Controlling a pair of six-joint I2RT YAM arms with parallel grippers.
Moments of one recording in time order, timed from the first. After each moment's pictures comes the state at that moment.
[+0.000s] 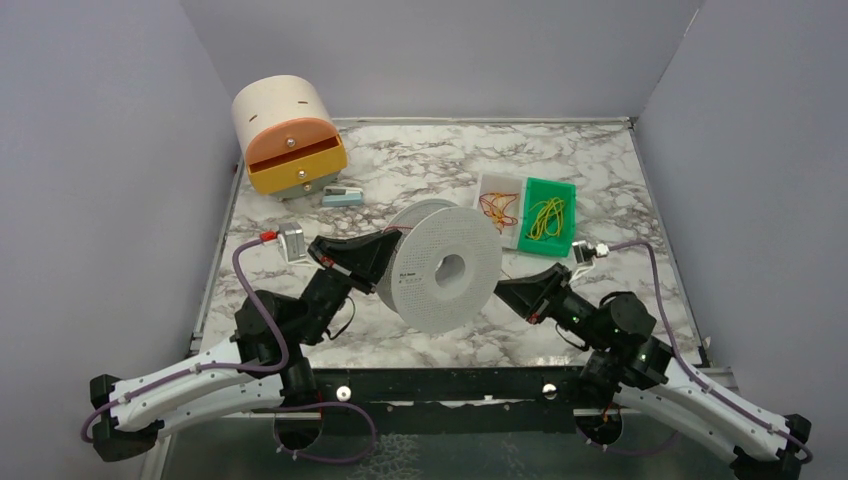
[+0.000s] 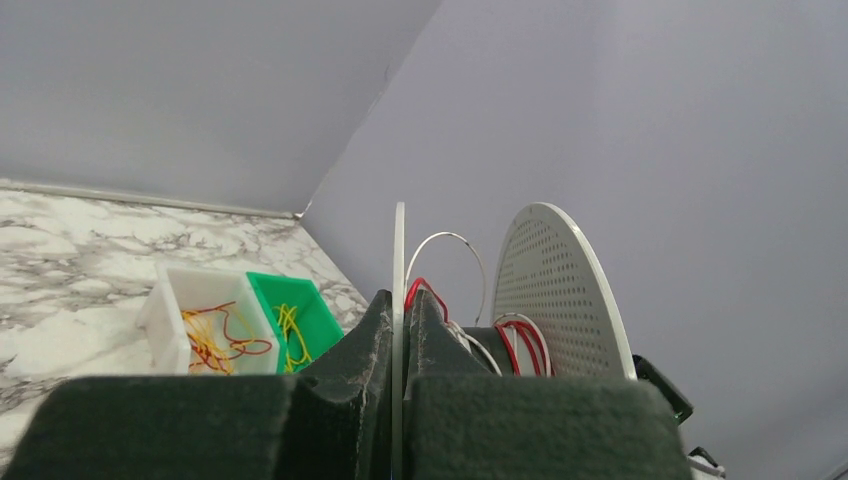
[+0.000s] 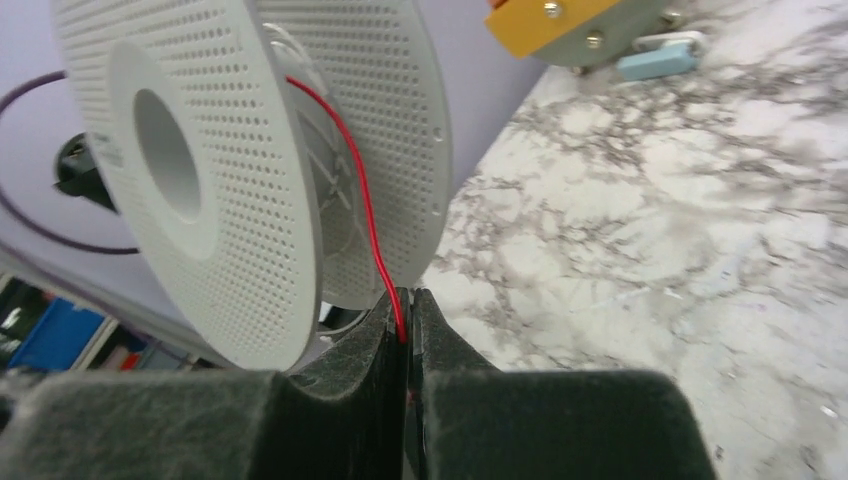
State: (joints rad) left arm -1.17 0.52 0.57 0.45 -0.46 -0.47; right arm 0.94 0.31 0.32 0.19 -0.02 0.82
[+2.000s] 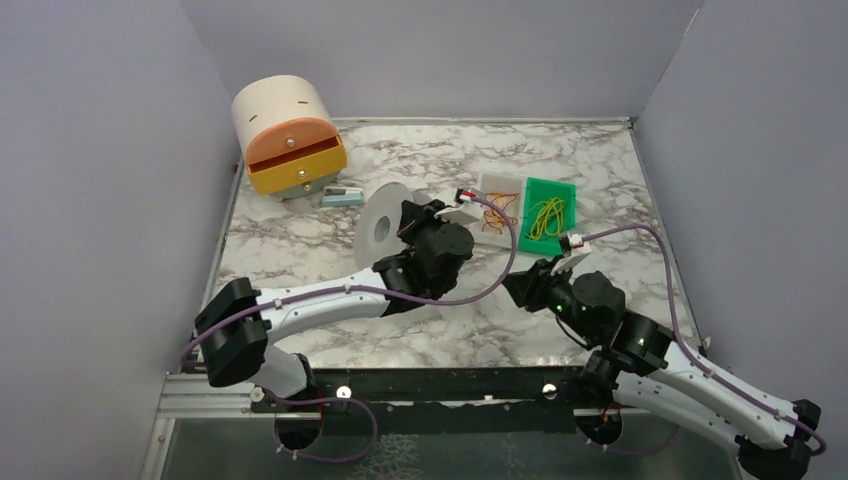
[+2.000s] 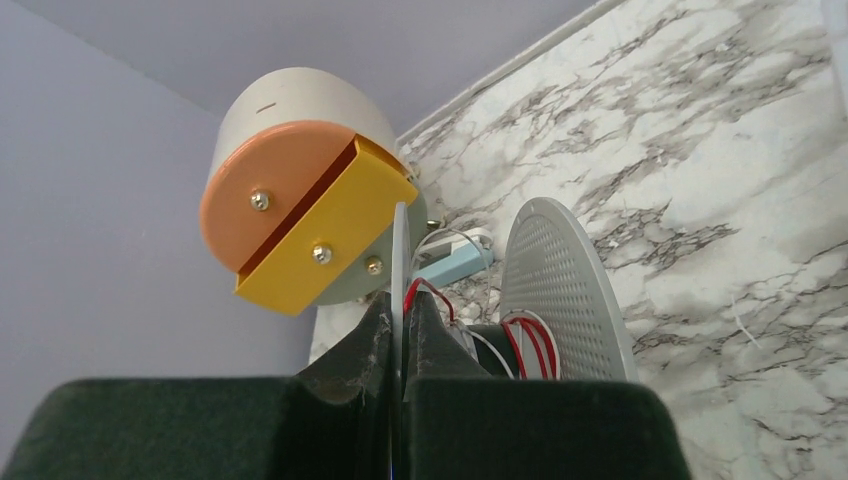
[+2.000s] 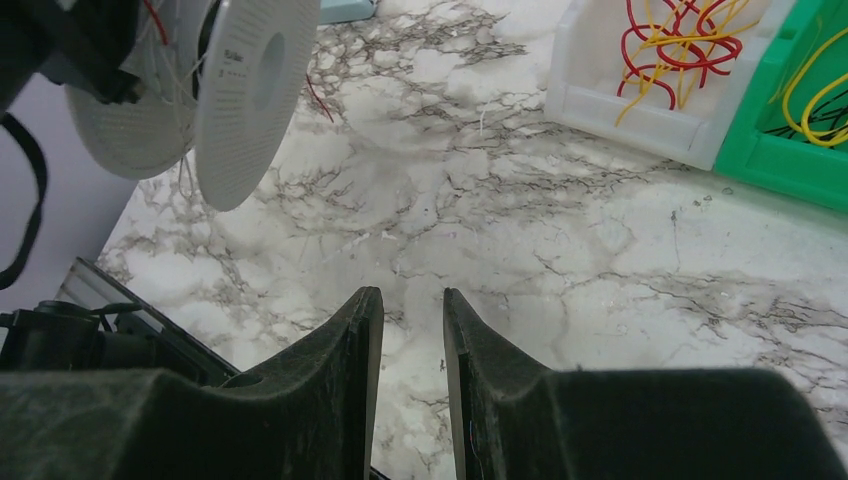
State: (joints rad) left arm -1.14 1.41 1.01 0.17 -1.25 0.47; right arm 0.94 0.50 0.50 -0.29 0.34 0.56
